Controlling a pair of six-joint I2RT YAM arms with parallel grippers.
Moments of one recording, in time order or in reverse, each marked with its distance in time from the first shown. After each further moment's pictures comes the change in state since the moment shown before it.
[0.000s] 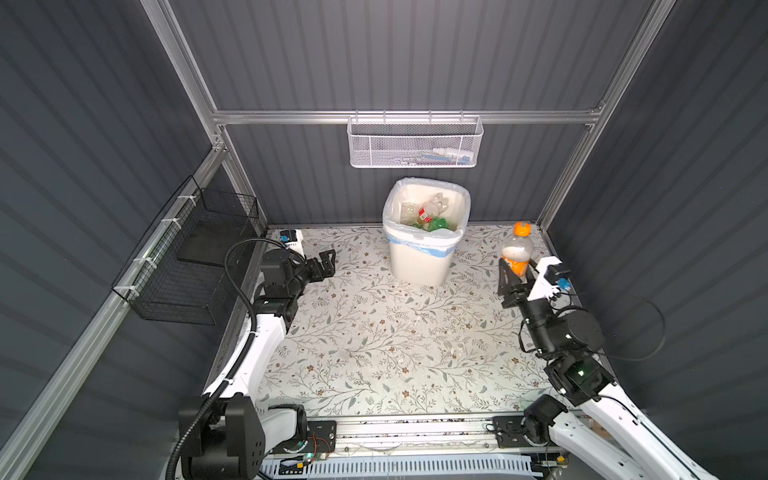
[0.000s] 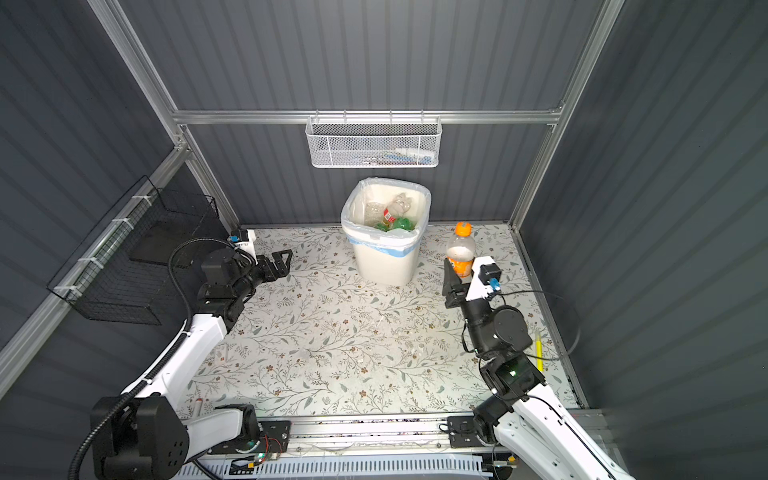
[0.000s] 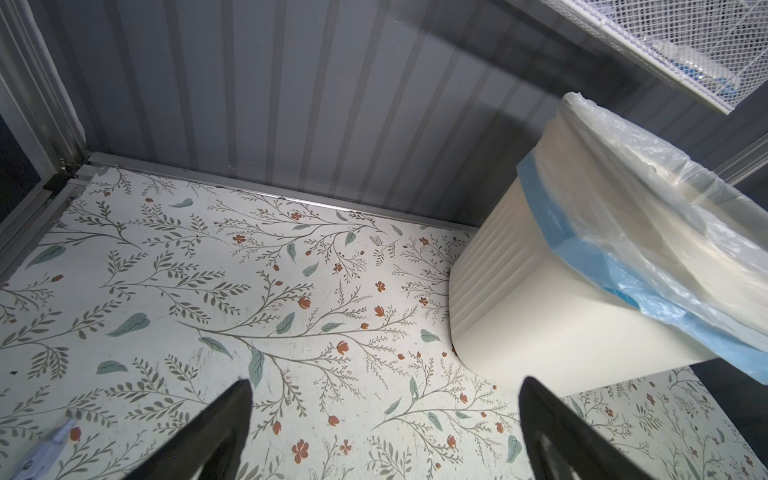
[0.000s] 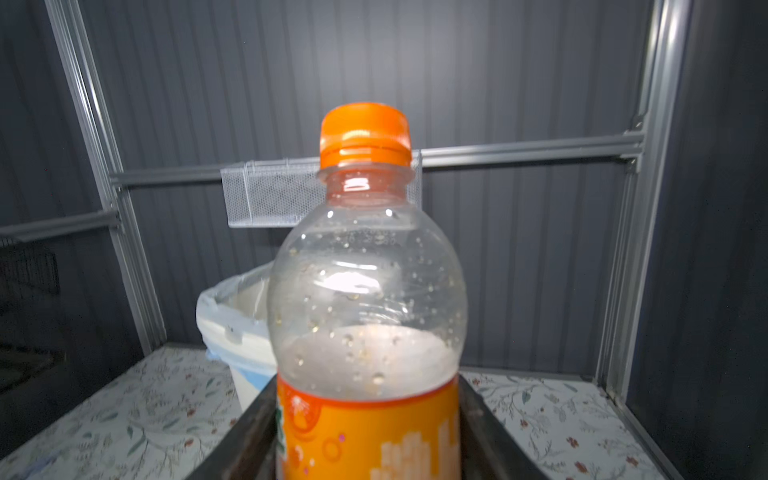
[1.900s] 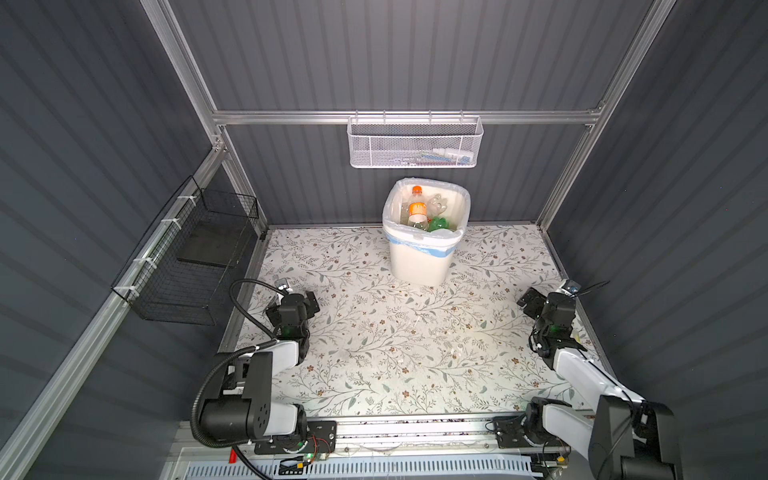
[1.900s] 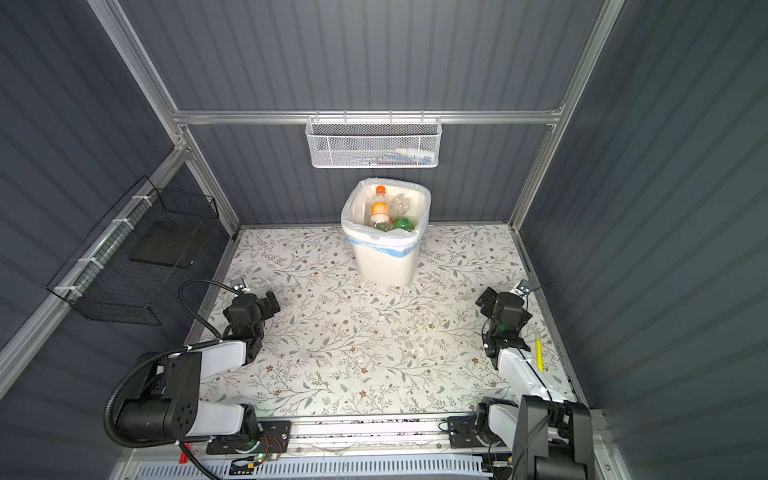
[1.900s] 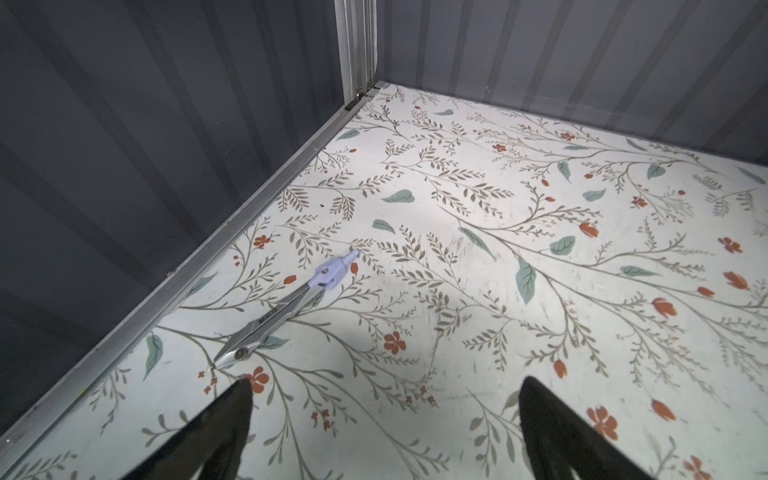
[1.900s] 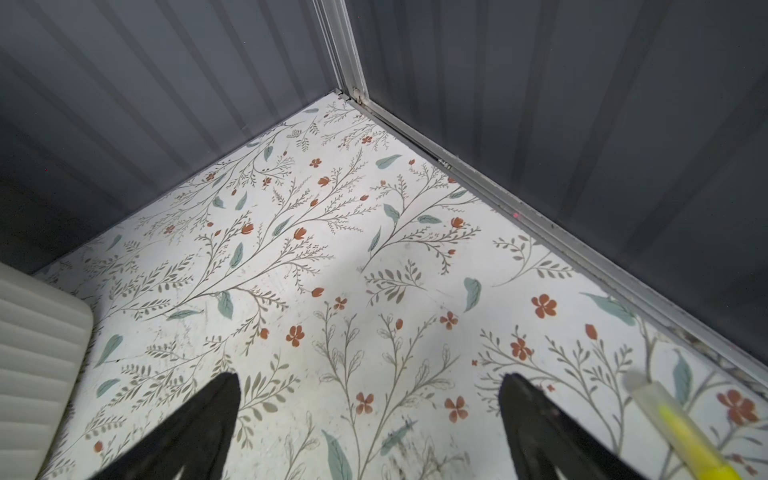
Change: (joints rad) left arm 0.000 0.257 -0.496 0.629 -0.642 0.108; right arm -0.686 0.553 -0.260 0.024 -0.076 0.404
